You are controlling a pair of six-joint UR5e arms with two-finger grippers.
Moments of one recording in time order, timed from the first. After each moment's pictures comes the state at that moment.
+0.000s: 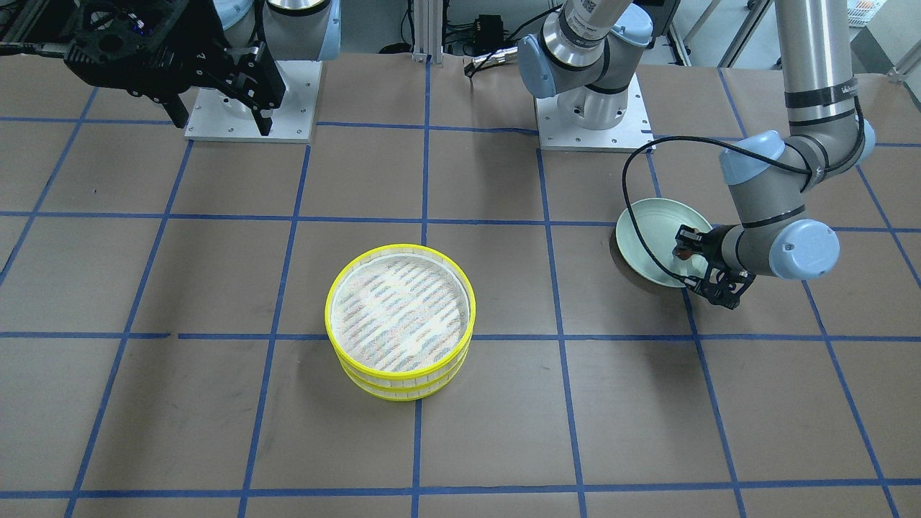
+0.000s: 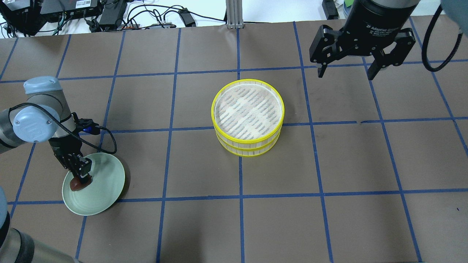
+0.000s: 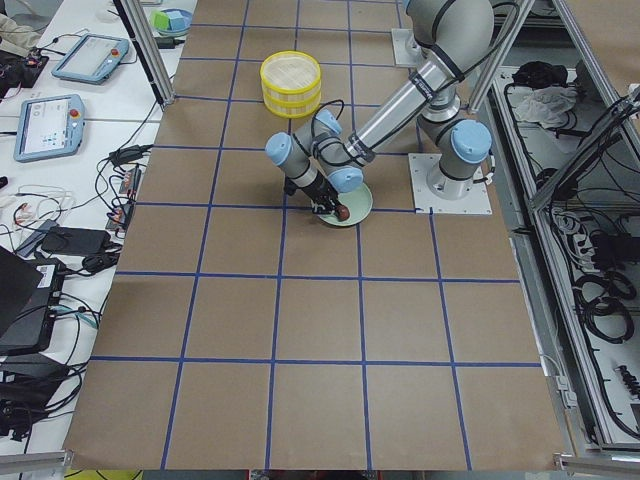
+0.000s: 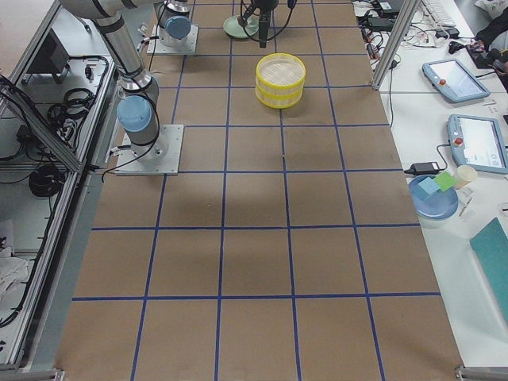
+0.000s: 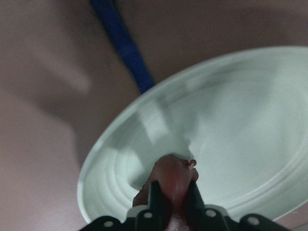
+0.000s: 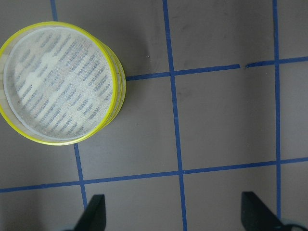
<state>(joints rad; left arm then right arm) -1.12 -1.91 -1.96 -1.34 1.84 0.80 1.62 -1.61 1.45 -1.41 -1.56 0.14</state>
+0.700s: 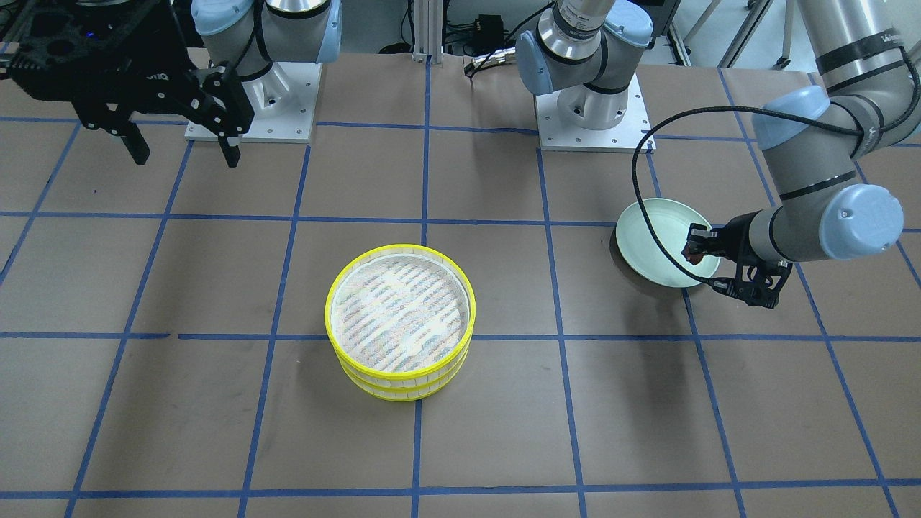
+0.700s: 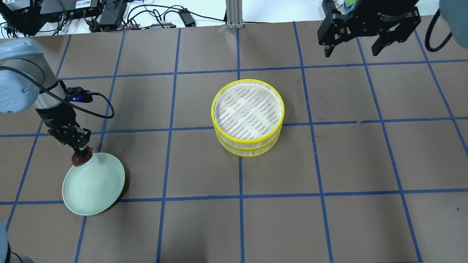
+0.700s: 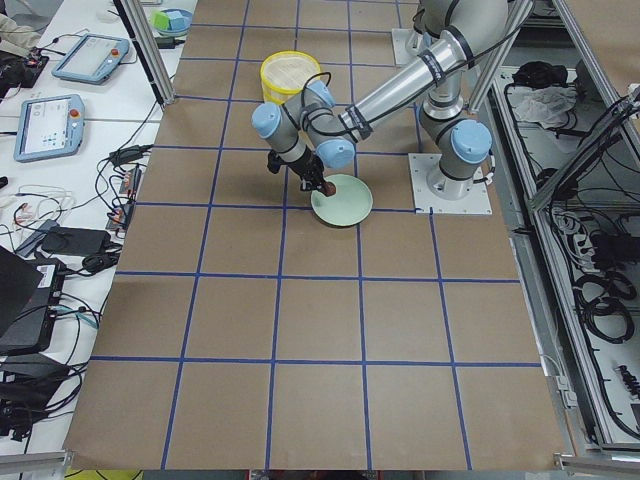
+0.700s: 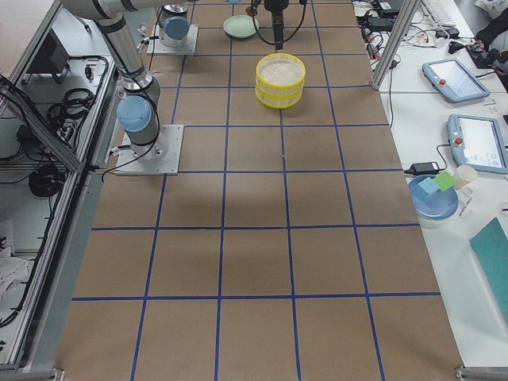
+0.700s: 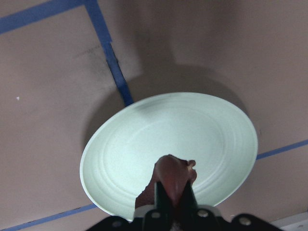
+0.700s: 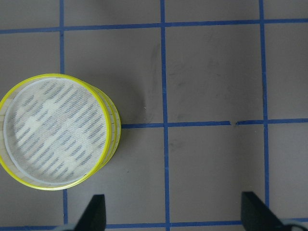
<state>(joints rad) -1.19 -1.81 -1.77 -1.53 1.70 0.58 1.56 -1.60 1.47 -1.59 -1.56 0.02</state>
